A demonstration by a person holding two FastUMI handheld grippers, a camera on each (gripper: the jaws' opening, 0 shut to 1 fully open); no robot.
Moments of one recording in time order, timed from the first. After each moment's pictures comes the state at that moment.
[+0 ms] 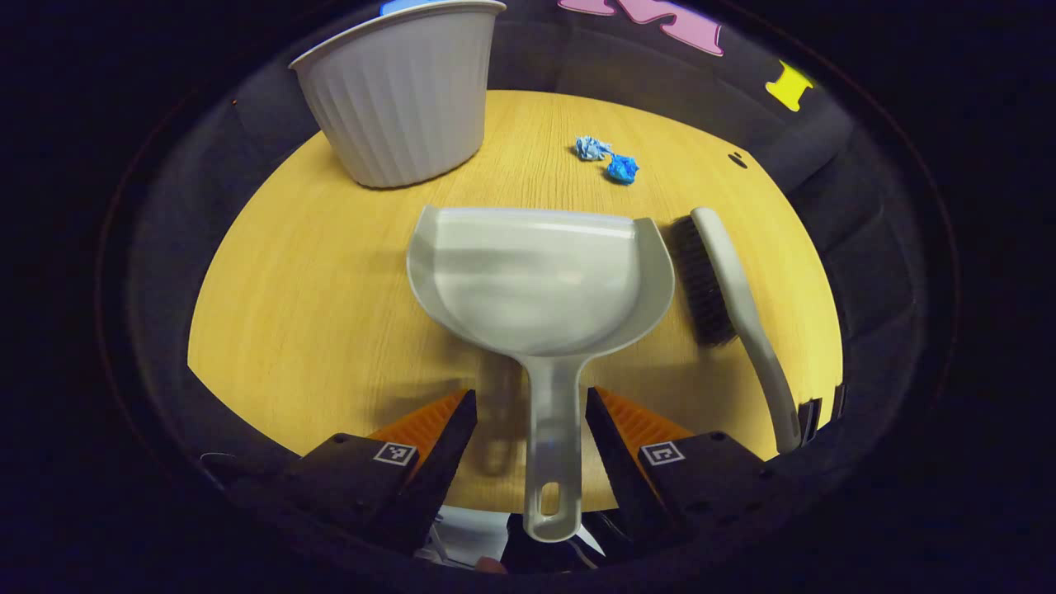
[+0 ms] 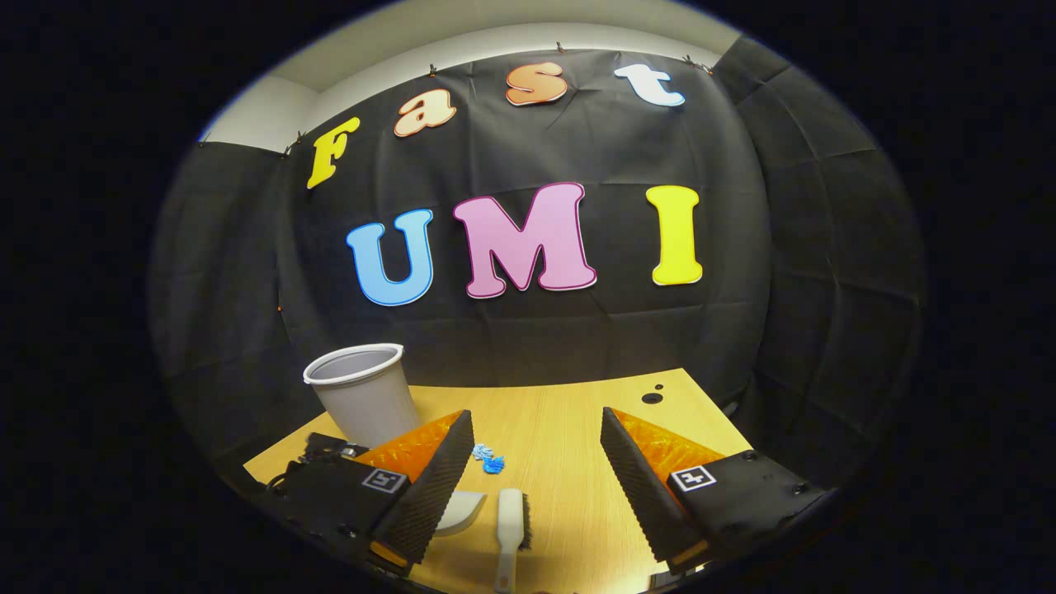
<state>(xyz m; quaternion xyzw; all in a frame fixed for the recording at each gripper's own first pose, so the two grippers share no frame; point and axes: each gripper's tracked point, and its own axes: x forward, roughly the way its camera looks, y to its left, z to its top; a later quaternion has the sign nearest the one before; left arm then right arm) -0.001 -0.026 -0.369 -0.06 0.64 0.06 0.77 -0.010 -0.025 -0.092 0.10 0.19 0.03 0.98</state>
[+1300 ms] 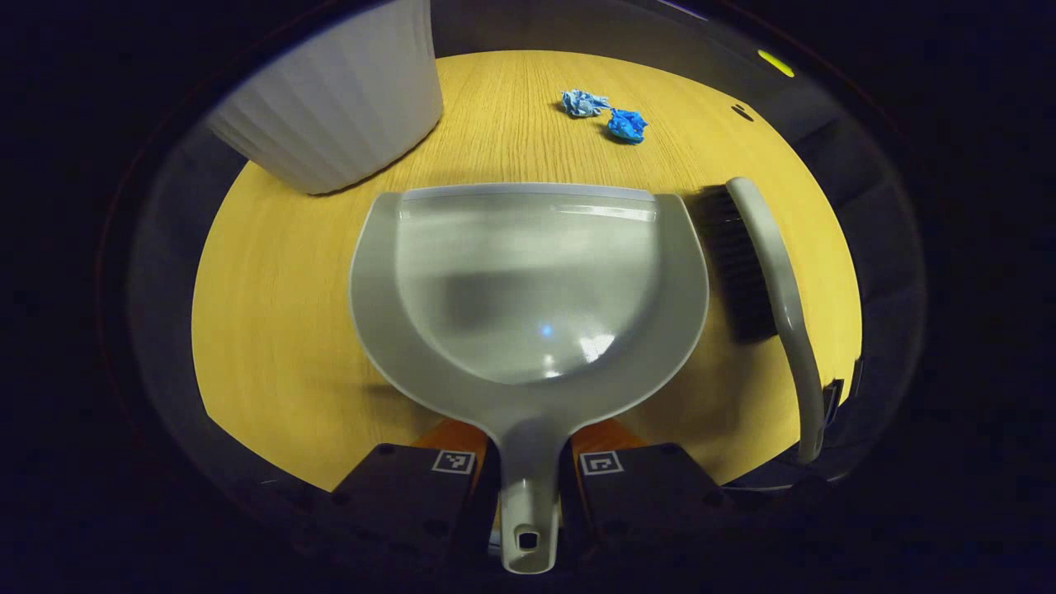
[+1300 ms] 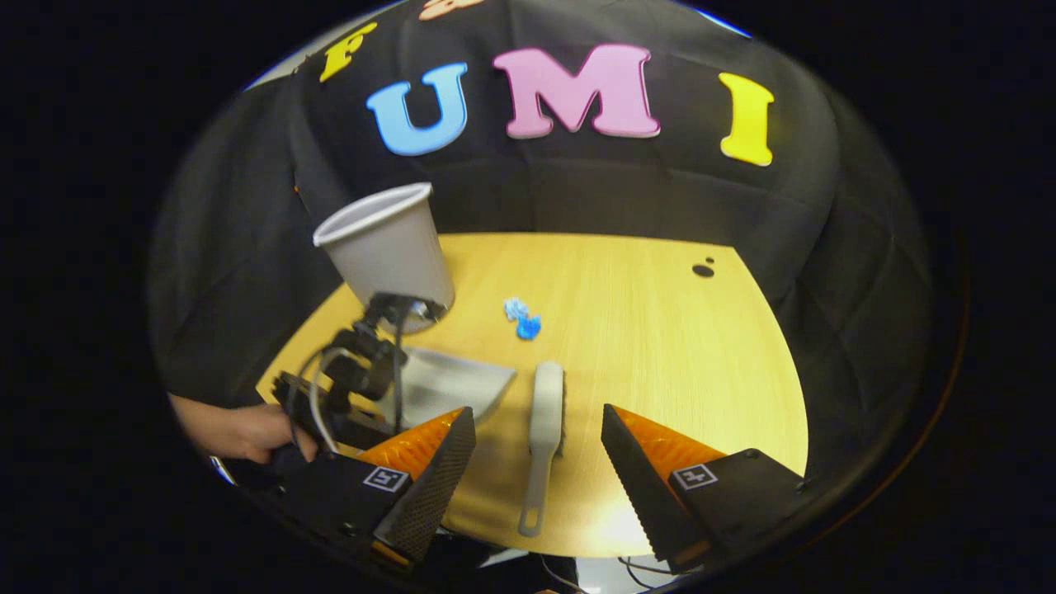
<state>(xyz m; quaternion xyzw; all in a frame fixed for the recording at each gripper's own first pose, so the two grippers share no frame) 0.025 0.004 -0.381 -0.01 0.69 0.01 0.73 -0.089 -0.010 -0.167 0.05 0.49 0.10 0.87</state>
